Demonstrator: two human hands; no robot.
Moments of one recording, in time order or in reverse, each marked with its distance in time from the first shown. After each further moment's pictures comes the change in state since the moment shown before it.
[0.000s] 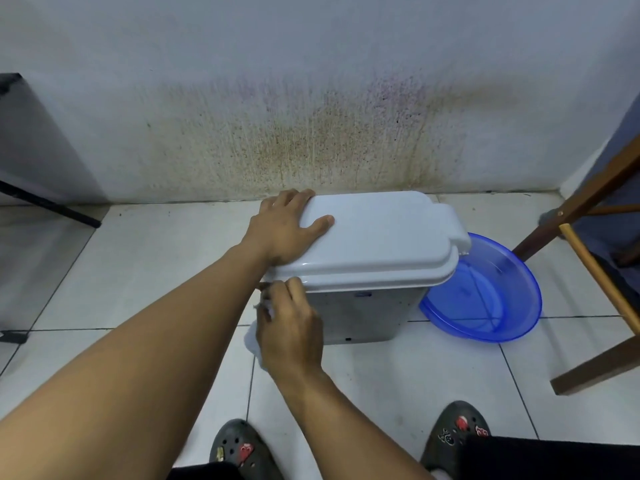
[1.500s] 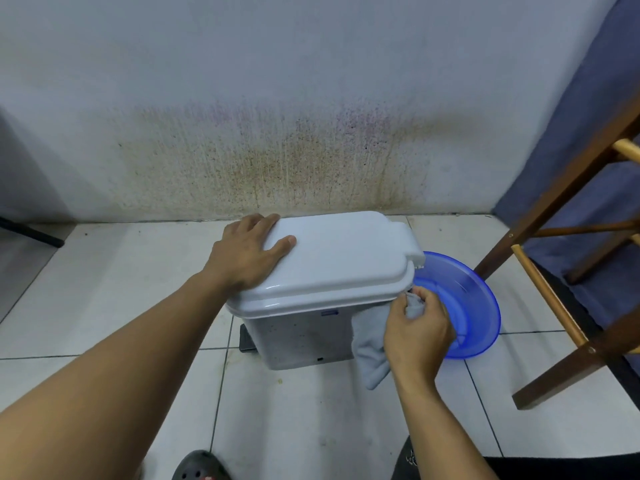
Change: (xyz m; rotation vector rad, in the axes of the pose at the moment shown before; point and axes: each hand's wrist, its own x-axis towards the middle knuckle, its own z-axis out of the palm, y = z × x) left_hand -0.013 0.007 -0.003 0.004 -0.007 -0.082; right_hand 0.036 0.129 -0.141 -0.014 0.408 0.597
